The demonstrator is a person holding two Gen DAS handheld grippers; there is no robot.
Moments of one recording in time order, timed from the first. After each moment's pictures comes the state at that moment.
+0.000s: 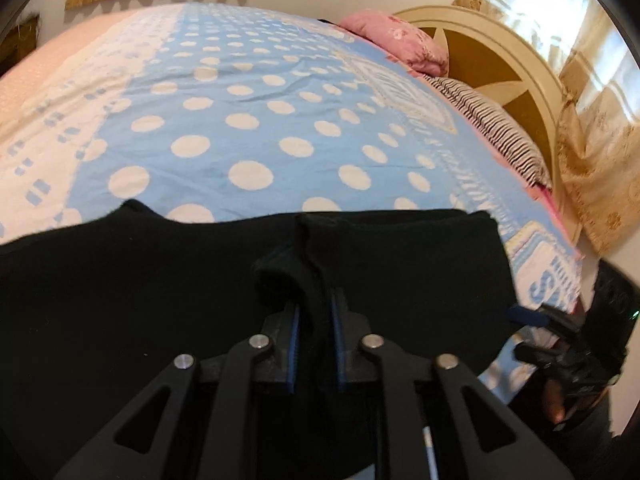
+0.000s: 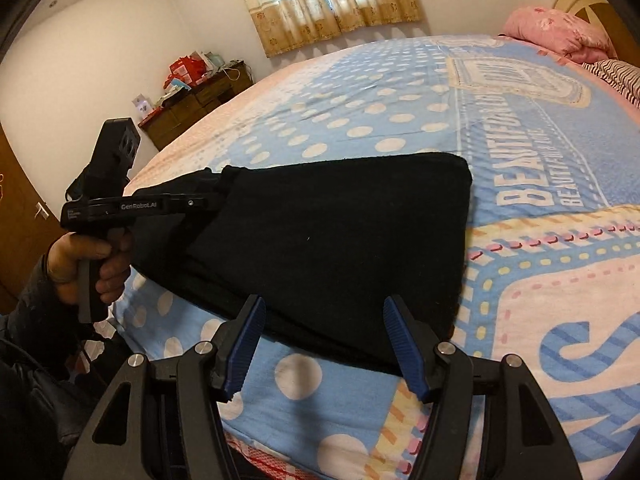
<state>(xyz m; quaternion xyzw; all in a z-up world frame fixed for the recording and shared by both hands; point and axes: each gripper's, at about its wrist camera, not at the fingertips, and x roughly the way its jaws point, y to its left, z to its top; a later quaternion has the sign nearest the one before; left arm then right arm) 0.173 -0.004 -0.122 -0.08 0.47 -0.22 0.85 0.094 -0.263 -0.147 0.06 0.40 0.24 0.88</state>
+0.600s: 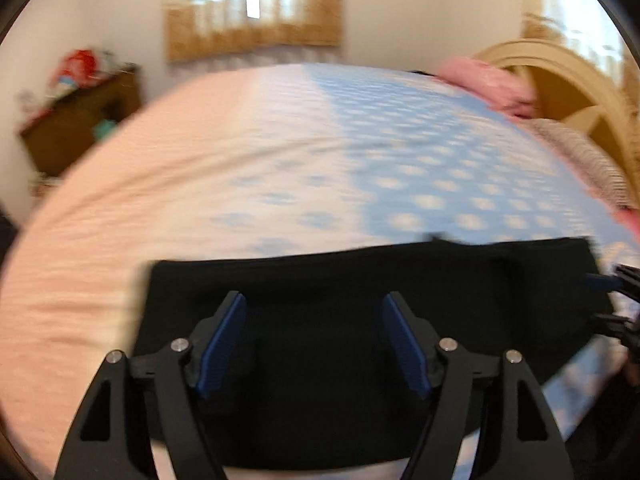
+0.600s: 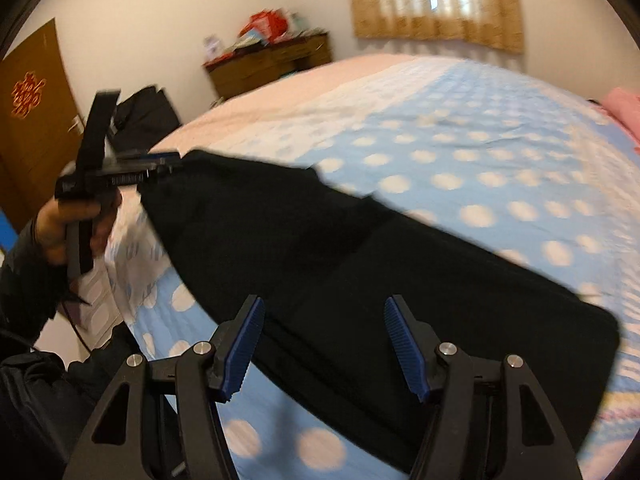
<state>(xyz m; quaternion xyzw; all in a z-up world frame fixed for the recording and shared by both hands) 0.126 0.164 -0.086 0.00 0.39 0.01 0.92 0.127 -0.106 -0.127 -0.07 0.40 0.36 0.84</state>
